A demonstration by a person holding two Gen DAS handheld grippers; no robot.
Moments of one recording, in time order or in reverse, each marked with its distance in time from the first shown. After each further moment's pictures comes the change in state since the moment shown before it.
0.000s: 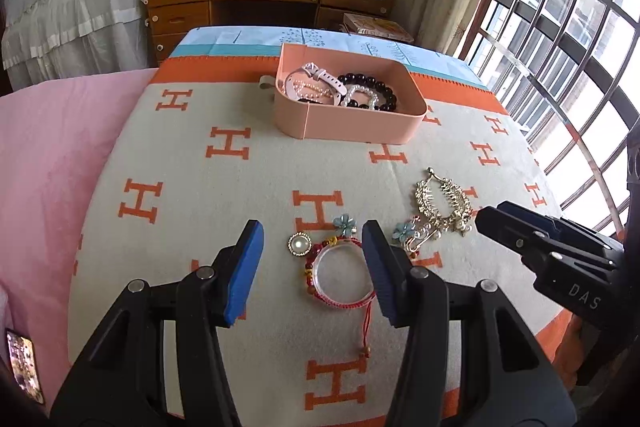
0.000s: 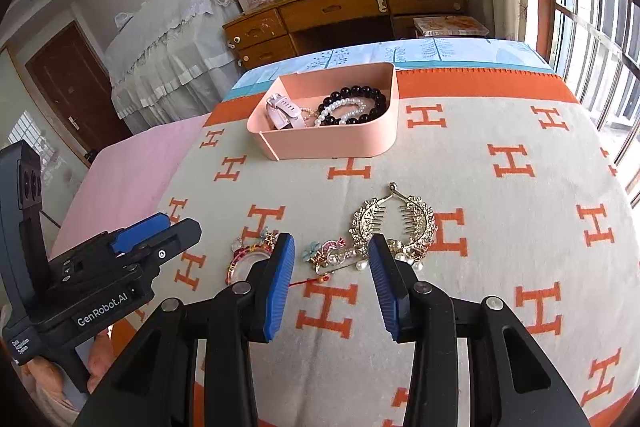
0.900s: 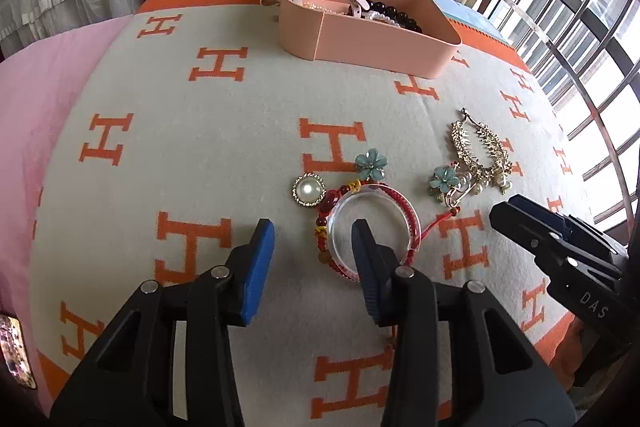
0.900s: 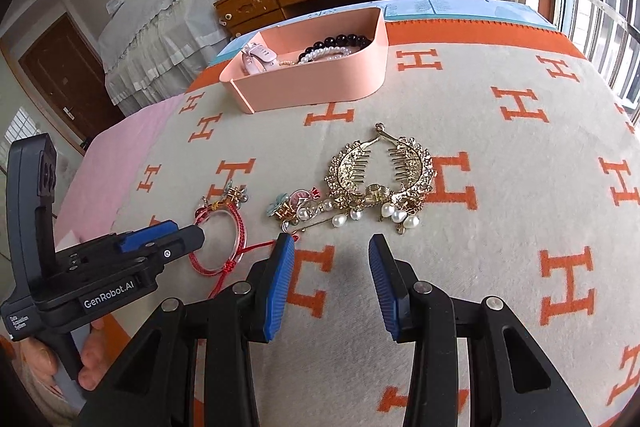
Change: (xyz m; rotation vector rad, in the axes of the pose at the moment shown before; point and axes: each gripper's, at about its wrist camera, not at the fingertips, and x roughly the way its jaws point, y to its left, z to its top) left arm 0.072 0.007 -0.022 -0.024 0.172 0.011; right arm 0.050 -0.023 -0.030 0.021 0.081 0.003
